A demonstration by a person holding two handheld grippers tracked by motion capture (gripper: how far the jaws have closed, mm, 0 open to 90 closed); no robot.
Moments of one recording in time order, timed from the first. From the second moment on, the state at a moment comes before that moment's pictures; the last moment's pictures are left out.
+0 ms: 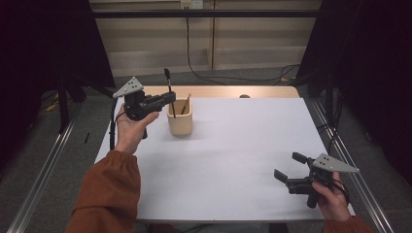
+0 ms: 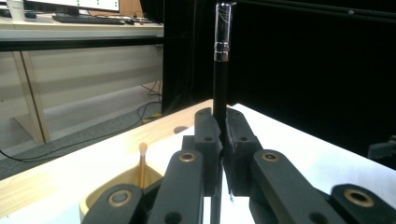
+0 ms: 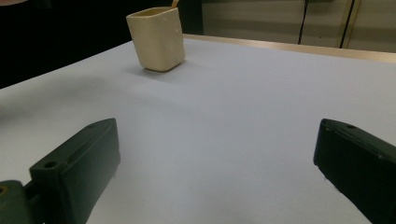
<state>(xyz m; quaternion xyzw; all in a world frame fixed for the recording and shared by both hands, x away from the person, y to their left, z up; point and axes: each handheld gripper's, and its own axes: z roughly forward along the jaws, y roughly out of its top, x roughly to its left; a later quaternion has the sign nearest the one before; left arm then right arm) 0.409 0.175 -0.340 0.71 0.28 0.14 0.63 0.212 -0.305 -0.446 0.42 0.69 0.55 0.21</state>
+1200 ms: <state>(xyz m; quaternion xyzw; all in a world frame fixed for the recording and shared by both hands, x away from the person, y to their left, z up) 0.450 0.162 -0.370 0.72 0.30 0.17 0.60 0.212 -0.303 -0.447 0.41 0.69 0.55 0.20</state>
